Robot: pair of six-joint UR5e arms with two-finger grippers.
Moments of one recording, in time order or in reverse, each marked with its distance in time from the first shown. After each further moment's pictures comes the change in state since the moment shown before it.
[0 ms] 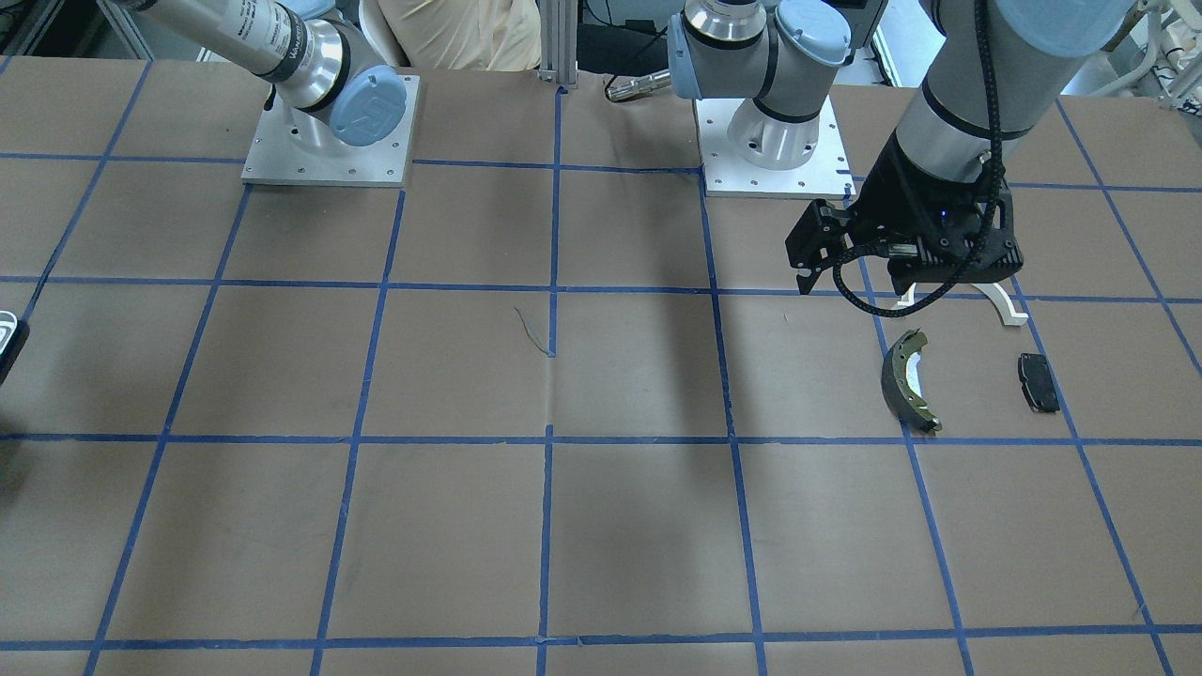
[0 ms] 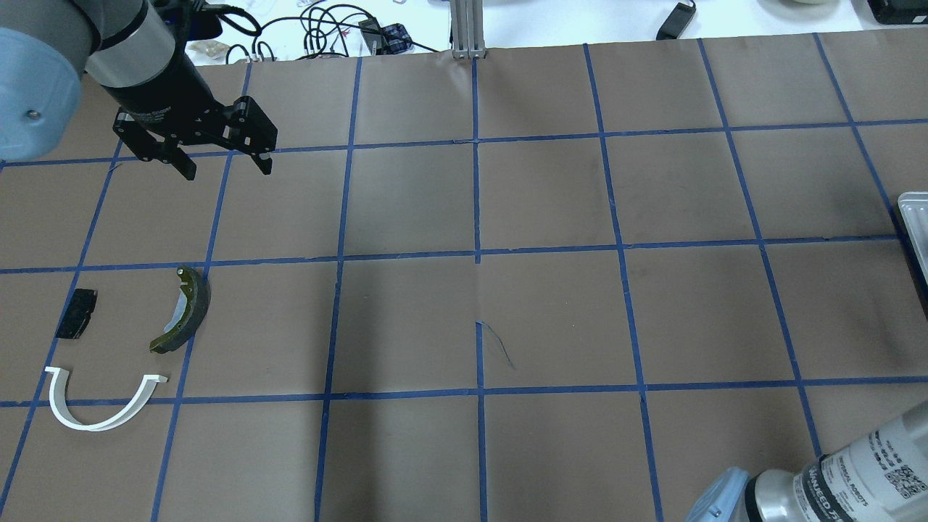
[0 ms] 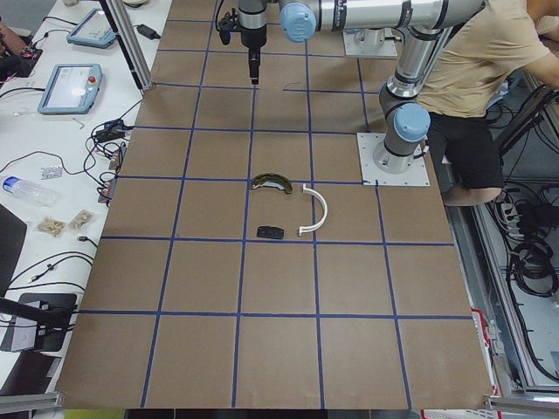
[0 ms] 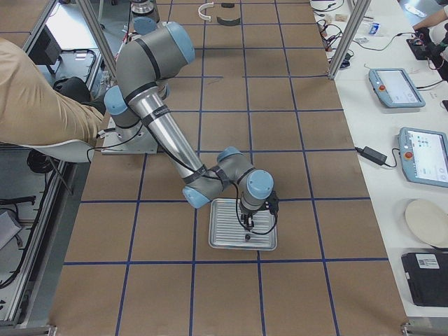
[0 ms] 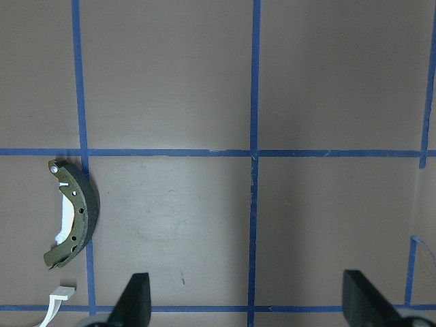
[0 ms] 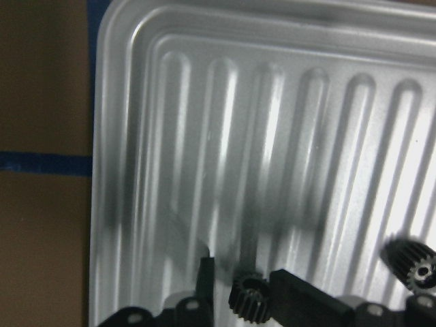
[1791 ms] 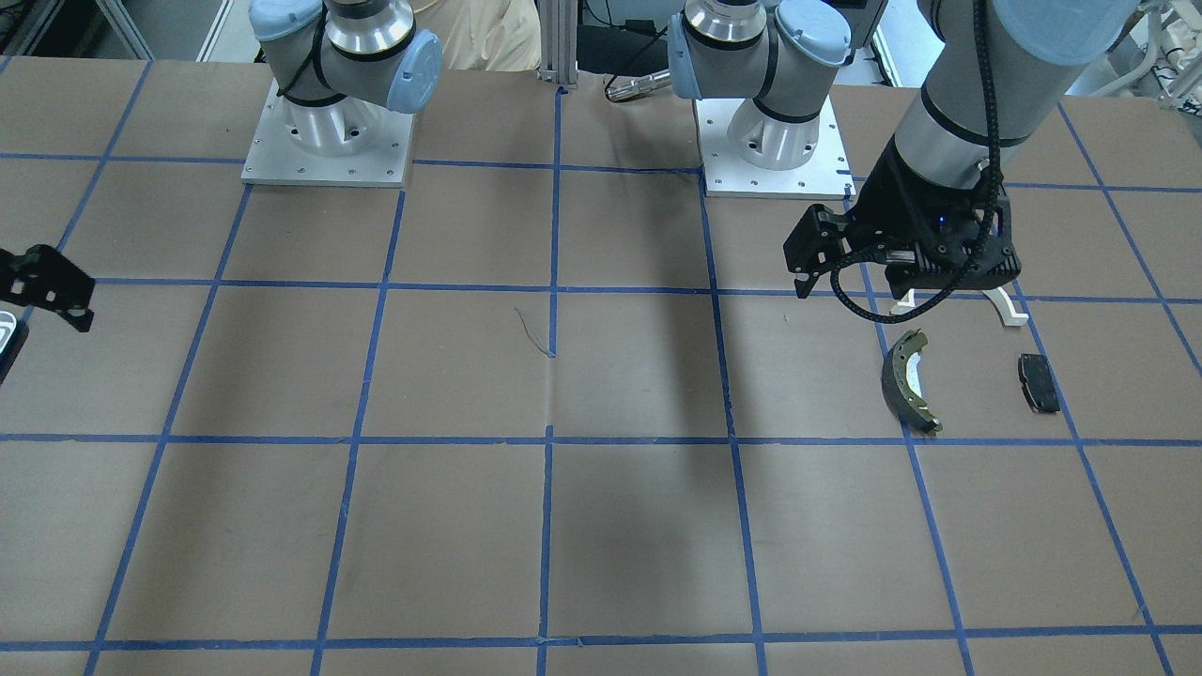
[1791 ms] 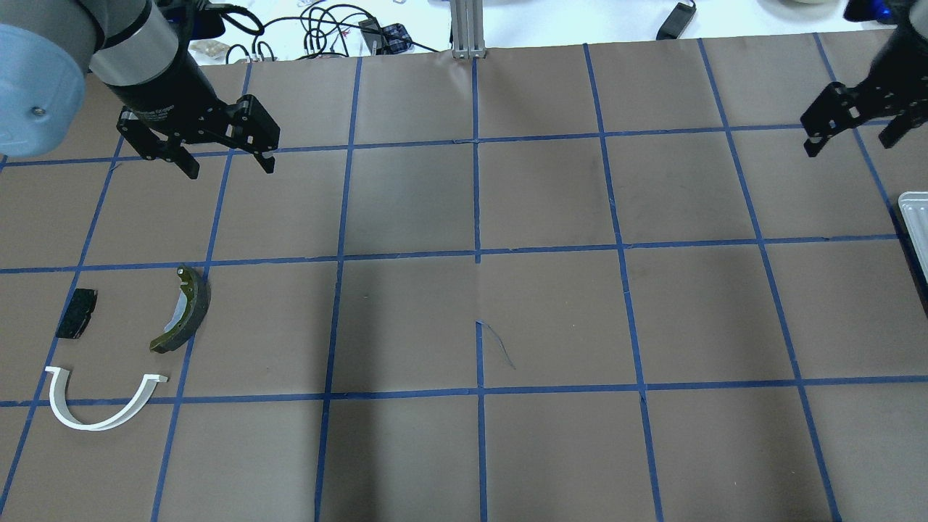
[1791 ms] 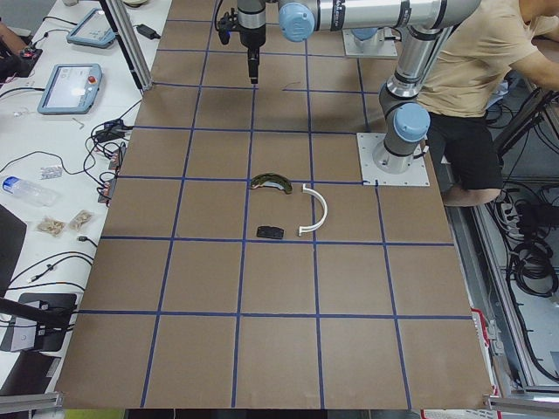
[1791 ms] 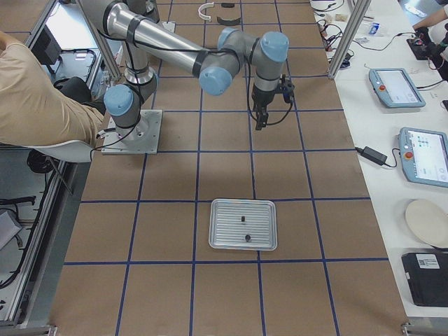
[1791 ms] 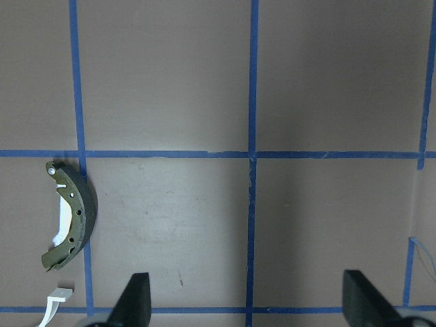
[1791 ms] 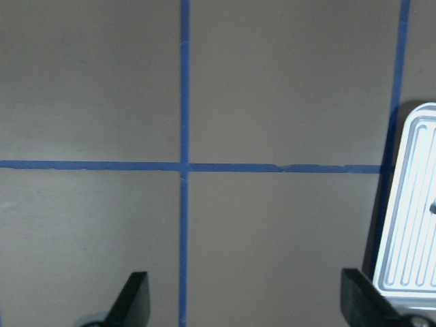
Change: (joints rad) left arm -0.003 -0.003 0.006 -0.002 0.000 -0.004; right arm 0.340 -0.385 0.013 0.345 0.012 0.395
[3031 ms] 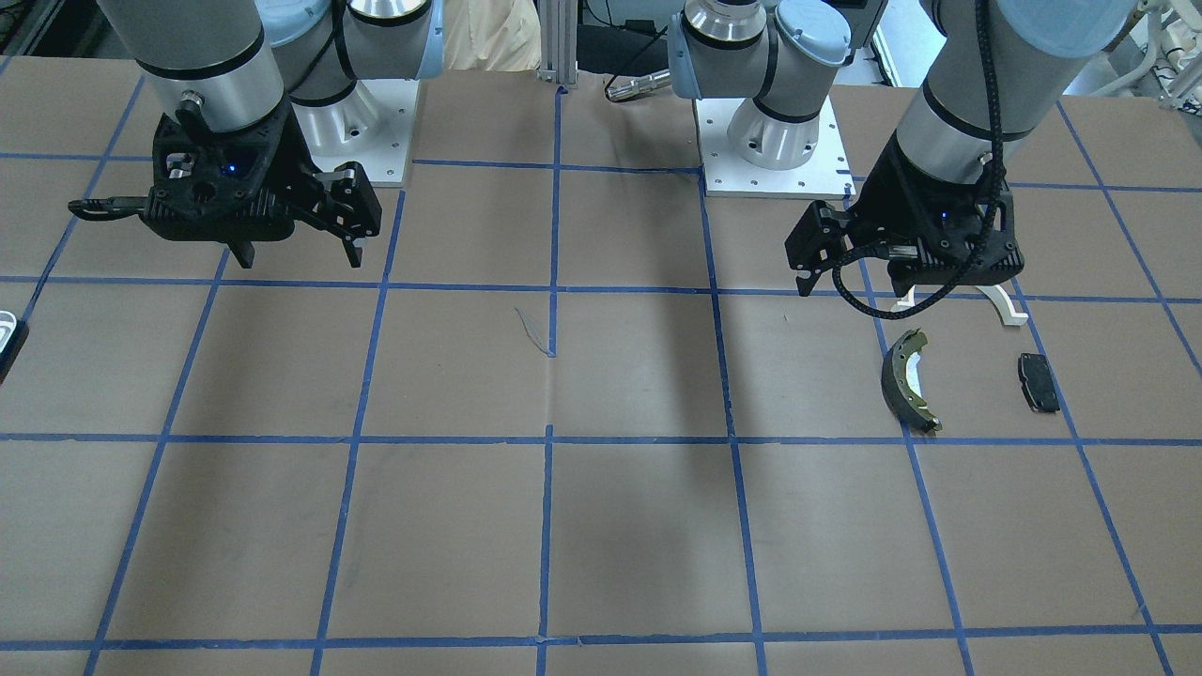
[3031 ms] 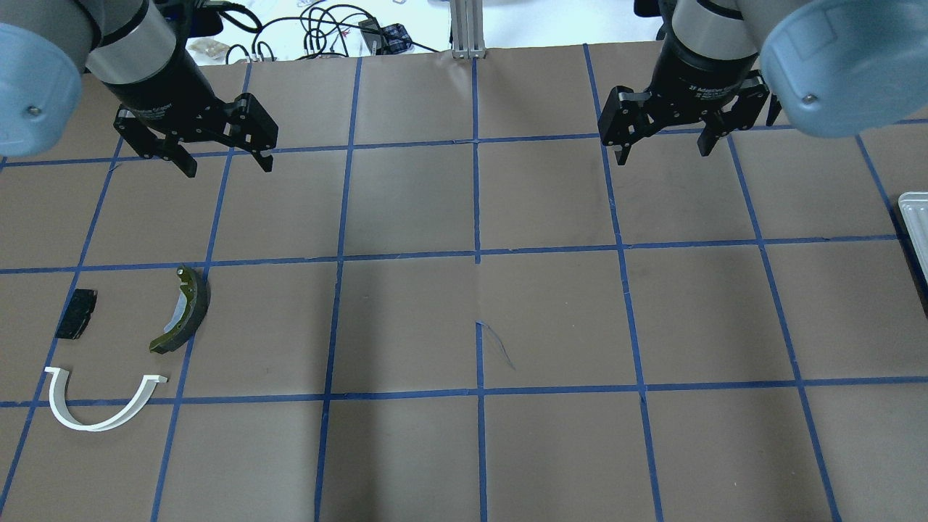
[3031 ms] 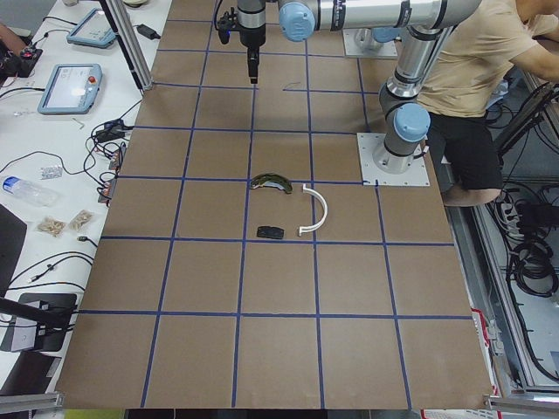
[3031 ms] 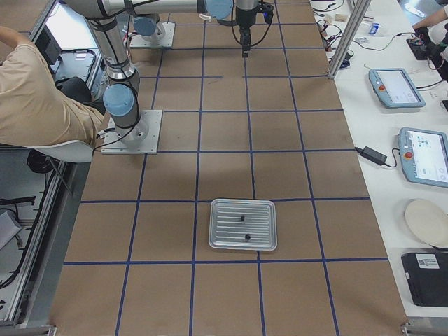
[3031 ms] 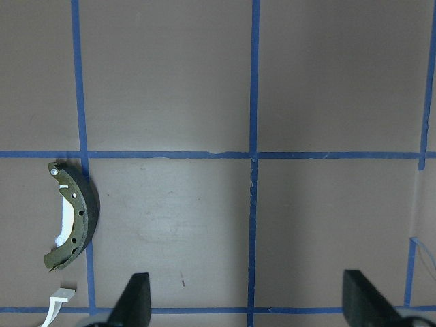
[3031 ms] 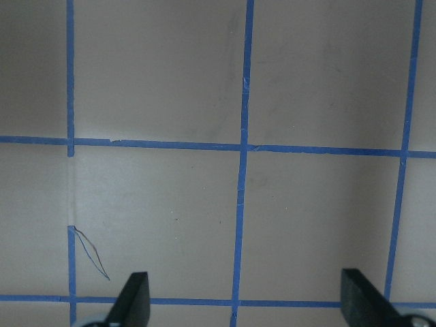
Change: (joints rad) left arm 0.001 -0.003 0.005 0.002 -0.002 0.003; right arm 0.602 -0.192 -0.028 0.154 0.009 0.562
